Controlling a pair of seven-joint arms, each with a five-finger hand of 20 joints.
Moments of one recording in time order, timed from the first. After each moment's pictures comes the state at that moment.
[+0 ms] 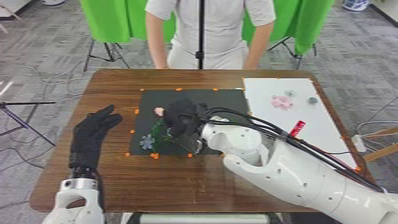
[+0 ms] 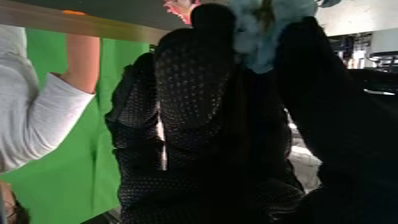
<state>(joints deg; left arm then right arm) 118.7 -73.4 -94.3 -113.1 61.4 6.3 17.2 -53.5 -60.6 25.3 -96.6 -135.0 -5.4 7.5</state>
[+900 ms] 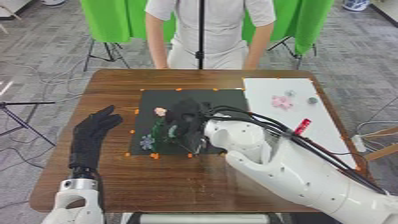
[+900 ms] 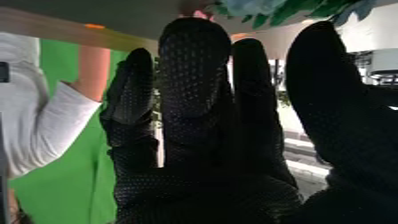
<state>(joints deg) 118.9 -73.4 -94.4 -113.2 61.5 6.1 17.1 -54.8 -60.3 29.0 -98.1 -136.3 -12.3 7.5</state>
